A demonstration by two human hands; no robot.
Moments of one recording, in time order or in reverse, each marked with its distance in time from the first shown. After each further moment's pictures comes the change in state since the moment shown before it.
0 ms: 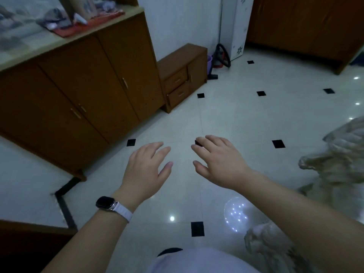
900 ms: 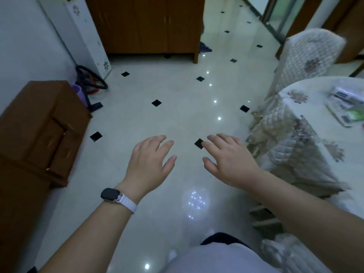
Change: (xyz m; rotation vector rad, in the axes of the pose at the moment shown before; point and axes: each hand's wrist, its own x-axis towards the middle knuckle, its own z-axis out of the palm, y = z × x) left_hand 0.501 0.063 0.169 -0.364 -0.003 0.763; right_hand 0.137 0.295 0.020 -0.355 0.001 0.838
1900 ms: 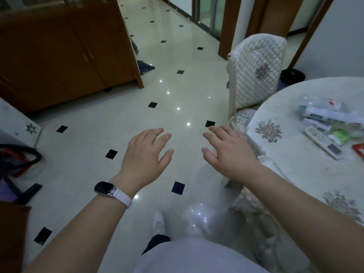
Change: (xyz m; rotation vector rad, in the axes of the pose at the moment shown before) left_hand 0.494 0.021 0.185 -0.077 -0.049 0.435; right_hand 0.242 0.355 0.067 0.005 0.040 0.481
